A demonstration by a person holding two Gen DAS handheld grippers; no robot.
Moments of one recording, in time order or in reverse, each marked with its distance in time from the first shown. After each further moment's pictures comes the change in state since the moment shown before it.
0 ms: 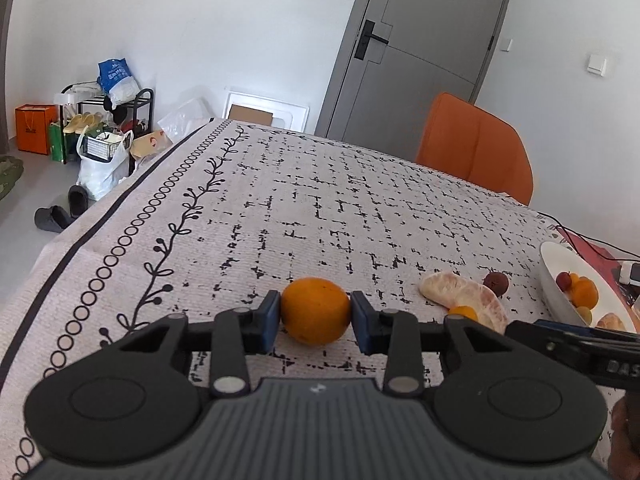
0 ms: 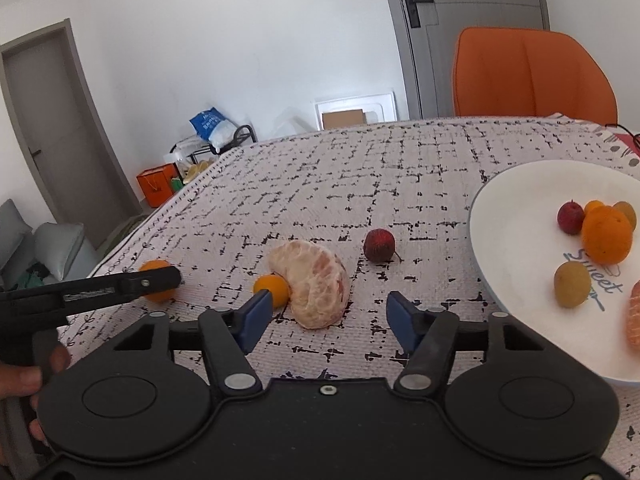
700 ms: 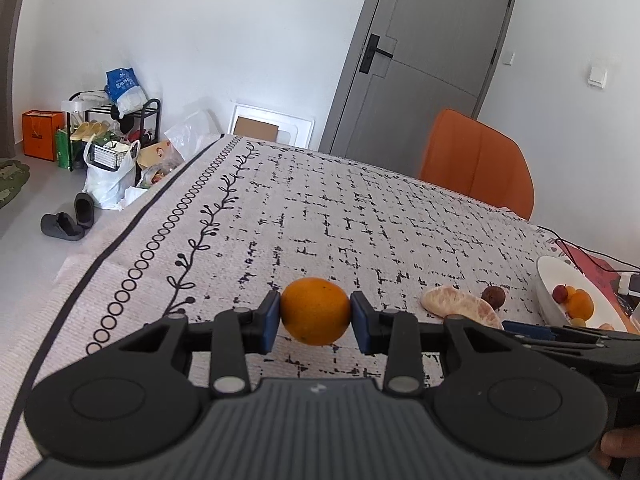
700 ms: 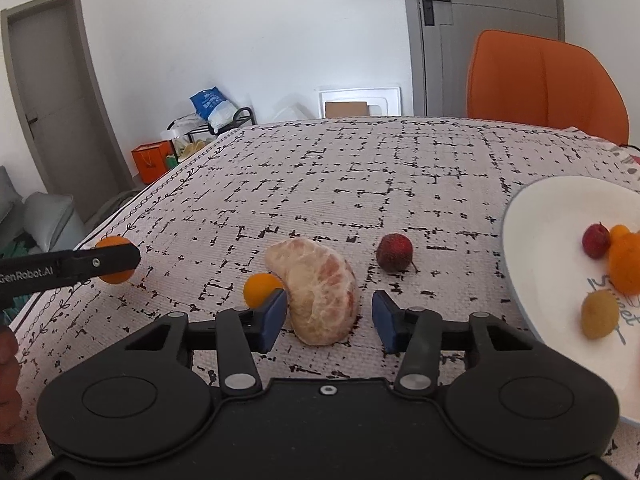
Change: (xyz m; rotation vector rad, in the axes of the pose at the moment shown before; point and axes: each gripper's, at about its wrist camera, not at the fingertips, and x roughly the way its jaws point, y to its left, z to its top) left arm -0.017 0.004 0.007 -0.008 -0.039 0.012; right arm 0.025 0.014 0.007 -0.096 0.029 -0.030
